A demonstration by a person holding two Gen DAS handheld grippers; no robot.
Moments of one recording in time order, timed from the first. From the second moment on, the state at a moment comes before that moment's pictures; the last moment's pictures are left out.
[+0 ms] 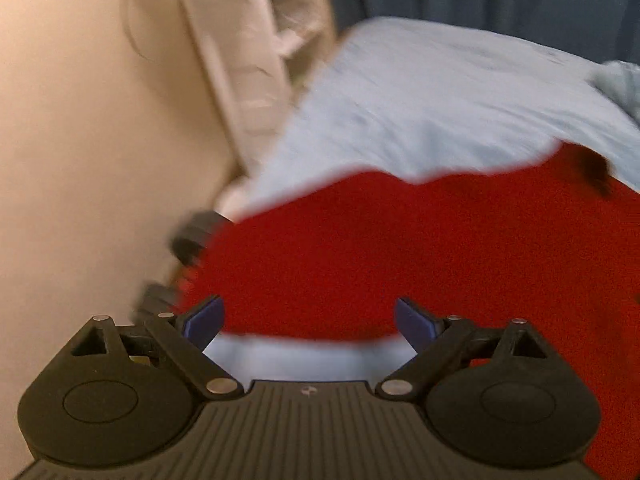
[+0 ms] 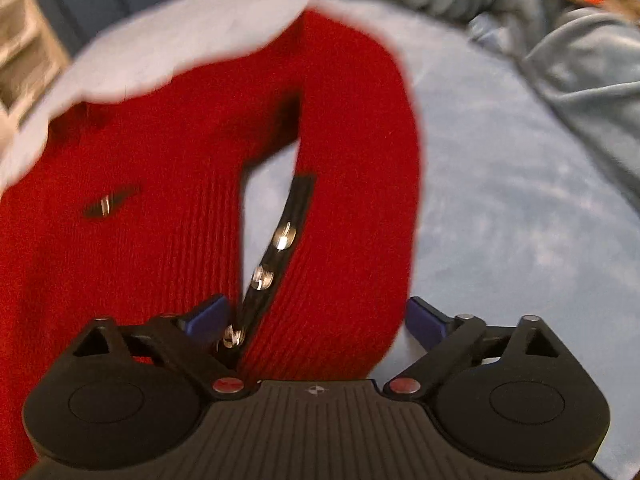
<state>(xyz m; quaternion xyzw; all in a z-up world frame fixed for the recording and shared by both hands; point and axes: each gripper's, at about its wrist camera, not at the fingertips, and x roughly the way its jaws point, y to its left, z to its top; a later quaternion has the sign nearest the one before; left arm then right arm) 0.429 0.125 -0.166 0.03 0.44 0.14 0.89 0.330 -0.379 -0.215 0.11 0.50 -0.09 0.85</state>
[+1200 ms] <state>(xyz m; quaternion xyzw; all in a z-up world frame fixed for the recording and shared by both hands) 0.284 0.040 -0.139 0.05 0.46 0.05 0.88 0.207 -0.411 -0.154 0.14 0.43 -0.09 0.89</state>
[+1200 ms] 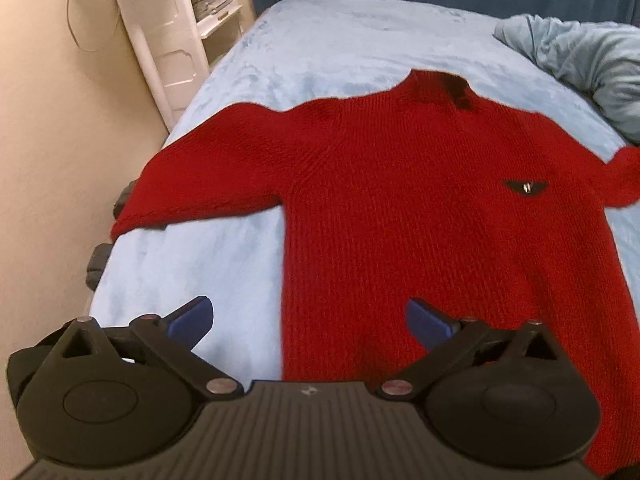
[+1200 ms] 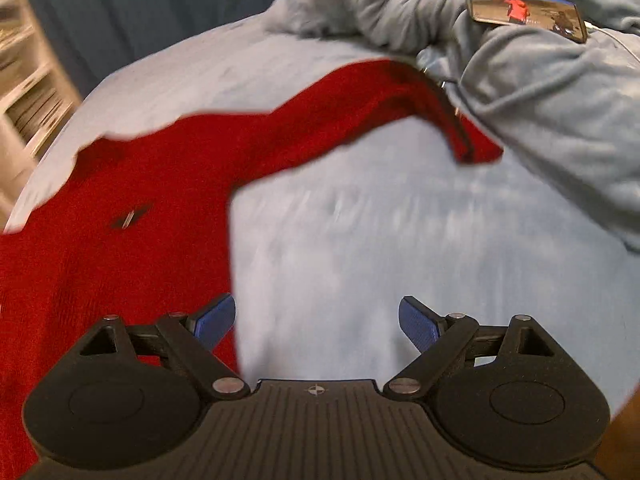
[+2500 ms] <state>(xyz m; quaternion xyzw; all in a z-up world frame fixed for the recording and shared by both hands) 0.098 0.024 -0.187 0.11 0.51 -0.05 0.85 0.100 -0.225 -0.160 -0.09 0.51 0.08 0.85</state>
